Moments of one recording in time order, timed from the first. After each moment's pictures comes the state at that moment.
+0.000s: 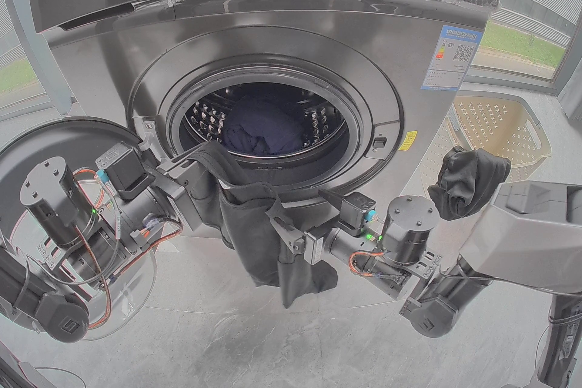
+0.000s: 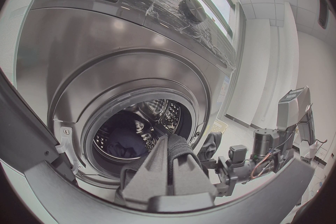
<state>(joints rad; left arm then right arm) -0.49 1.66 -0.43 -1.46 -0.13 -0.05 0.74 2.22 -0.81 -1.46 -0.04 0.04</state>
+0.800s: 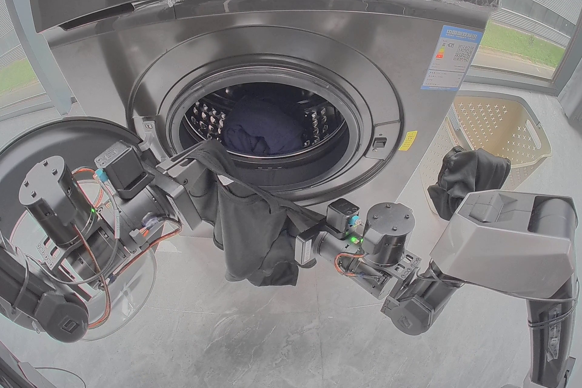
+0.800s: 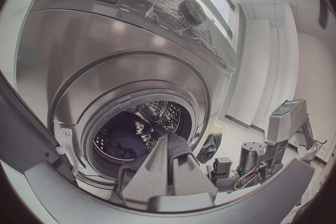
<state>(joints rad) -0.49 1.66 -0.43 -1.46 -0.13 -0.05 0.73 2.34 -0.91 -1.47 -0.04 0.04</state>
